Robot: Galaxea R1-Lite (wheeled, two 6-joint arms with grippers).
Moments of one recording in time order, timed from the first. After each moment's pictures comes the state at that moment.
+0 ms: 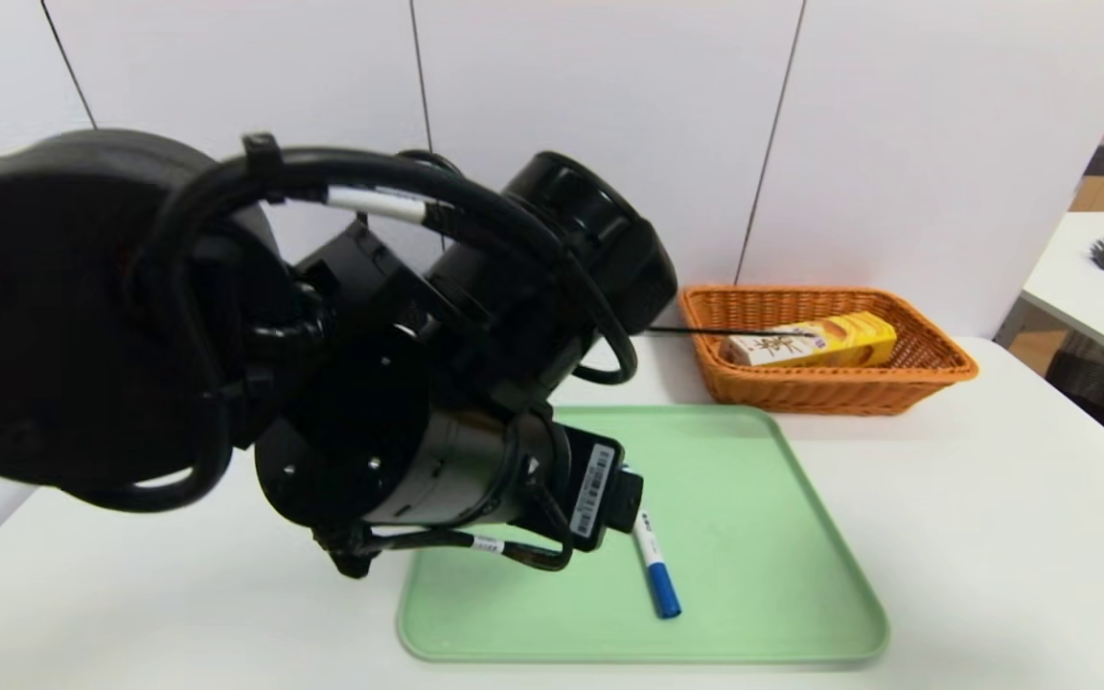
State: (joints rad) left arm -1.00 1.77 -1.57 0.66 0.32 -0.46; right arm 0.09 1.09 -1.19 0.99 -0.22 0.25
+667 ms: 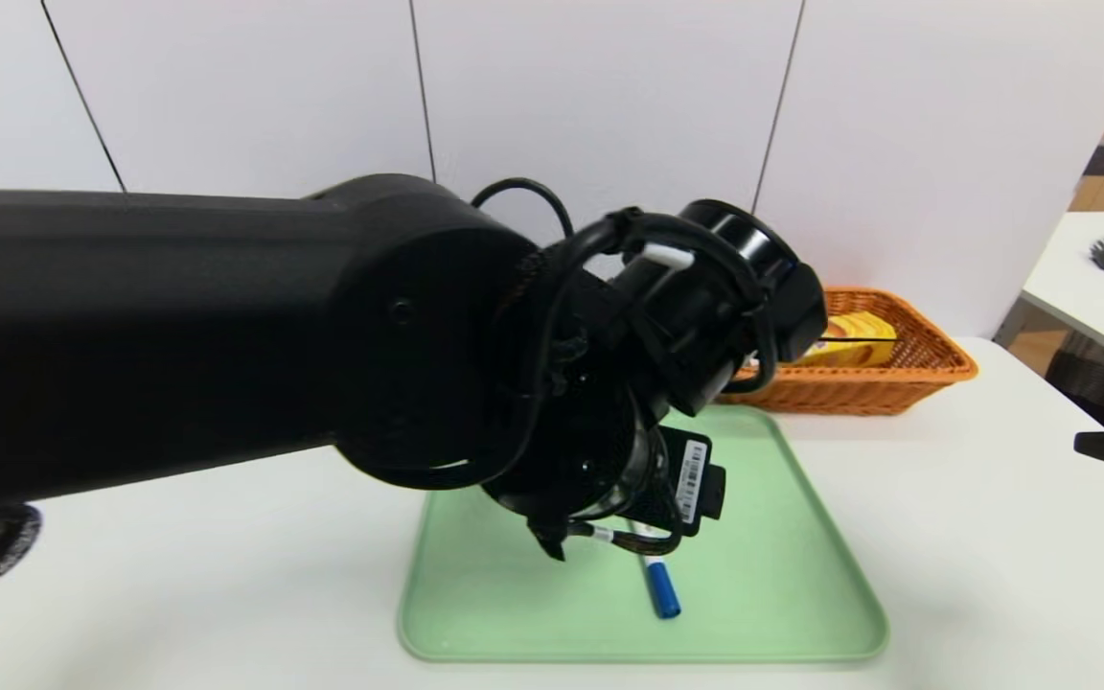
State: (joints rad) left arm -1.05 1.98 -1.83 0.74 0.39 -0.56; right arm 0.06 1.05 -0.93 0.48 -0.10 0.21
